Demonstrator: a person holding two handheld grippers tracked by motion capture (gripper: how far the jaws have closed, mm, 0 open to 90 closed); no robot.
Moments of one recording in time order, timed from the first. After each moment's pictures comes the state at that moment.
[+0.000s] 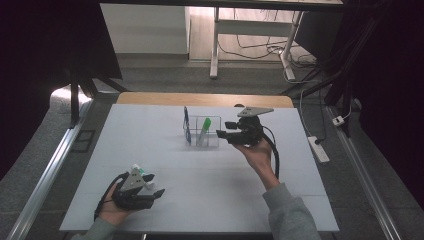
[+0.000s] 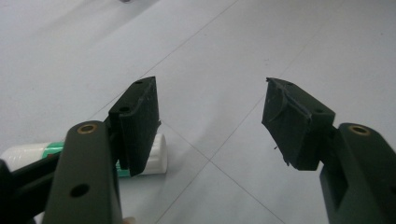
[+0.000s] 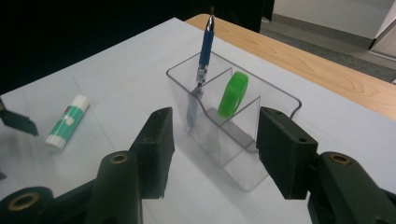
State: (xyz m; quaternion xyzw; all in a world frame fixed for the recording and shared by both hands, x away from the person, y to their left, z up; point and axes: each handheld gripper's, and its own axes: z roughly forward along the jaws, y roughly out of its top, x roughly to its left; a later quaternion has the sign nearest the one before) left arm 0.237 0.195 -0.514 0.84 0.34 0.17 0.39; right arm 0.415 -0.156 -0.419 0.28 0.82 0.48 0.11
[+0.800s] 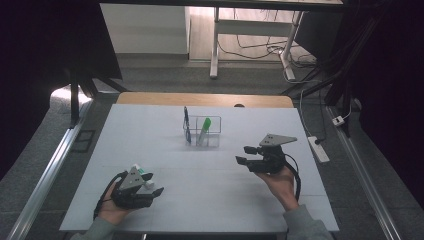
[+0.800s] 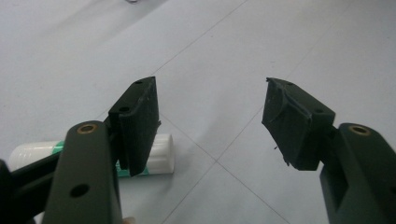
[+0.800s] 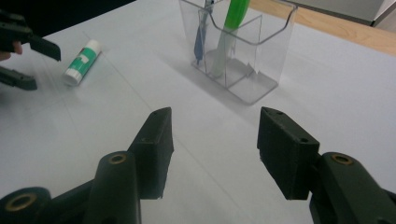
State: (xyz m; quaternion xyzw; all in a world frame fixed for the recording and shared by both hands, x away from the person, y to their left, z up) left arm 0.239 0.198 -0.514 0.84 0.35 0.17 0.39; right arm 0.354 -0.222 -0.451 0.28 0.83 0.47 0.11
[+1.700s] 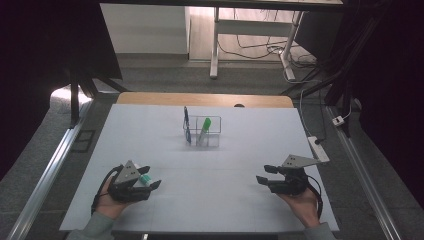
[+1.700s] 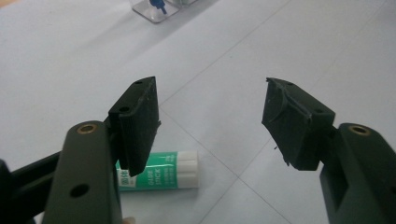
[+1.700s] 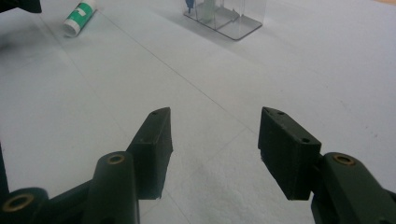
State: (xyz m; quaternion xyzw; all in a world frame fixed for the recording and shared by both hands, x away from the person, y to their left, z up) left arm 0.248 0.208 -0.501 0.82 0.36 0.19 0.40; right arm 0.313 -0.283 -0.474 0.30 0.83 0.45 0.11
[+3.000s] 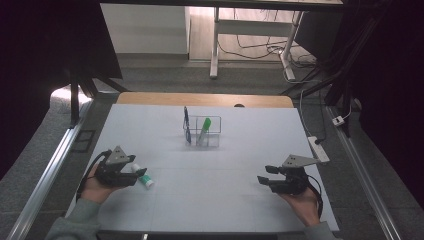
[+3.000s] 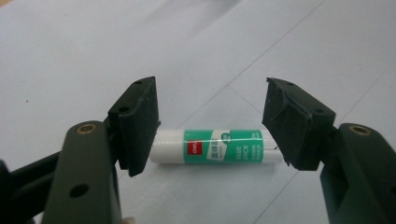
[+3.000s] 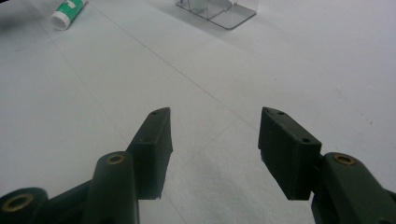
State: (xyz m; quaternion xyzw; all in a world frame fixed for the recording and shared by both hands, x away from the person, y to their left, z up) left arm 0.278 0.244 -0.486 0.84 0.38 0.19 0.33; right arm 0.317 -0.287 -0.480 0.31 0.84 0.44 0.11
